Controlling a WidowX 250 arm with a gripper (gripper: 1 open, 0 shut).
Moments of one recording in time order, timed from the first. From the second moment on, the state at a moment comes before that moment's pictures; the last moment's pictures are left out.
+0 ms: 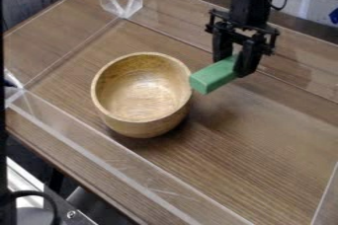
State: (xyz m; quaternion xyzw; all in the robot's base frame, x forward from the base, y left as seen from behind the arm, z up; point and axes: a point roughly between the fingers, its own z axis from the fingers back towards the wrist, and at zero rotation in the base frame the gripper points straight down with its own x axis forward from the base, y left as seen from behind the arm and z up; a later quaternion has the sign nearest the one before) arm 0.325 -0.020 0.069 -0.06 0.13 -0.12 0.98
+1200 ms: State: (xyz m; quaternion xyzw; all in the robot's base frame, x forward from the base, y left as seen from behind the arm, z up) arm 0.264 0.072 0.099 -0.03 0.07 -0.07 0.99
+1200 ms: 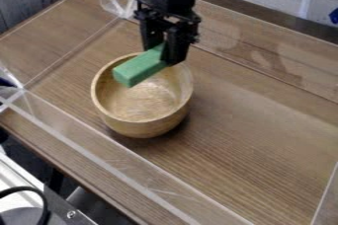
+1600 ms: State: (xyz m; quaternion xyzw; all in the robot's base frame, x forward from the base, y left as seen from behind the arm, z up) arm 0.249 0.066 0.090 -0.05 0.13 -0.04 0.99
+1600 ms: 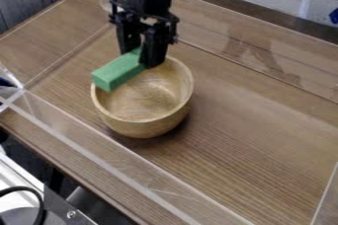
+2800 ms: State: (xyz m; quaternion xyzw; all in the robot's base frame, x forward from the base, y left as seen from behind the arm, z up) arm 0.231 0.052 0.083 -0.10 0.22 -0.07 0.97
